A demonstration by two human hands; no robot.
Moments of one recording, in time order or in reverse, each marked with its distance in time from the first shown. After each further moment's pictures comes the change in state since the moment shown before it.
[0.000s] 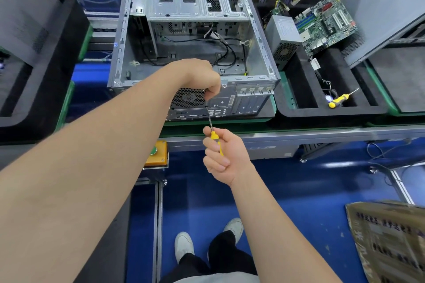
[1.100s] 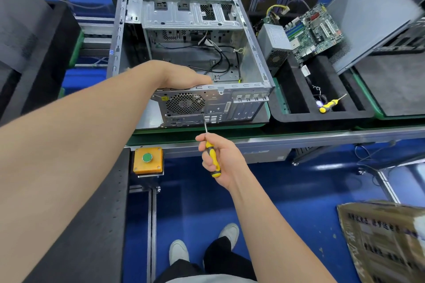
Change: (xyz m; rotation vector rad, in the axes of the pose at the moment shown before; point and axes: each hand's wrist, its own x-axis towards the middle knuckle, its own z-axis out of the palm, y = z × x) left_hand 0.020 -0.041 -0.014 -0.066 -0.154 -0.005; right_hand -0.002 0.003 0.010 -0.415 0.234 -0.244
